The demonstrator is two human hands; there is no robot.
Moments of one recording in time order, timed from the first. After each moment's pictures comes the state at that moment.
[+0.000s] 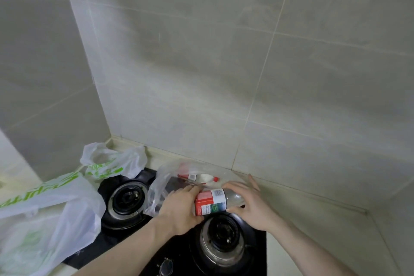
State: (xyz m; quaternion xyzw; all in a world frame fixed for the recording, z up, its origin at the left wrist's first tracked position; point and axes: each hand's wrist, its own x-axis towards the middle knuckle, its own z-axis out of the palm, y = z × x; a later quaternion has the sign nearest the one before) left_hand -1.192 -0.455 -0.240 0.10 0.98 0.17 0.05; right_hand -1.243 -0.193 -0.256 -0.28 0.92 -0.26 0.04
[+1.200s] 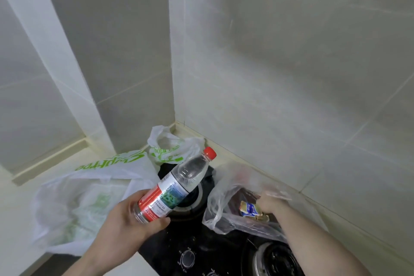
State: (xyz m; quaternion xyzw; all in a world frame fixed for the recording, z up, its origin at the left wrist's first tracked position) left_hand -1.077 -0.646 -0.208 -0.23 0.78 0.57 -0.06; right_hand -1.399 -0.345 -0.379 -0.09 0.94 0.03 0.32
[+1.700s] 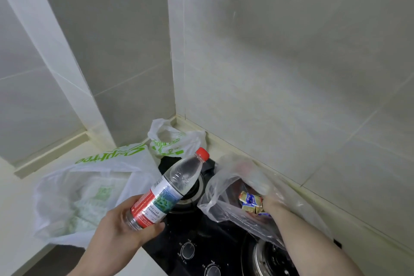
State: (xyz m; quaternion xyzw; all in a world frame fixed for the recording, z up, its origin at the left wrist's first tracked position) left_hand -1.062 -0.632 -0.217 -0.28 0.77 0.57 -0.08; right_hand -1.375 -0.334 -0.399 -0.06 0.96 0.04 0.26
